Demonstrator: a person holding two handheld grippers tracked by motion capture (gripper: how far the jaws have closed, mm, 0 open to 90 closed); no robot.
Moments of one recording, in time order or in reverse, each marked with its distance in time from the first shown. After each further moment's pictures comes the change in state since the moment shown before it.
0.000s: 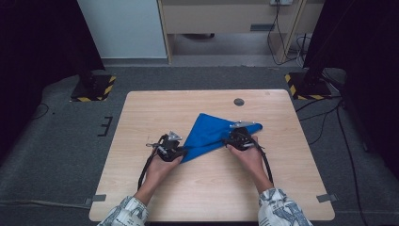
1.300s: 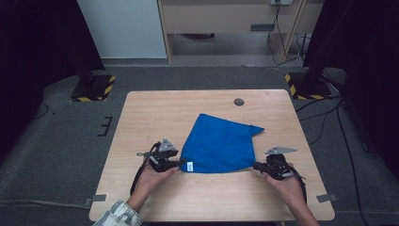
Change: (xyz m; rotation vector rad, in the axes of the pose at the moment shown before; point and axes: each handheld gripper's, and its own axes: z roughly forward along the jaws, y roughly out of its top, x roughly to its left) left arm -0.019 -0.022 -0.036 -0.065 -0.023 0.060; right arm -0.027 -0.090 -0.120 0.061 0.065 0.060
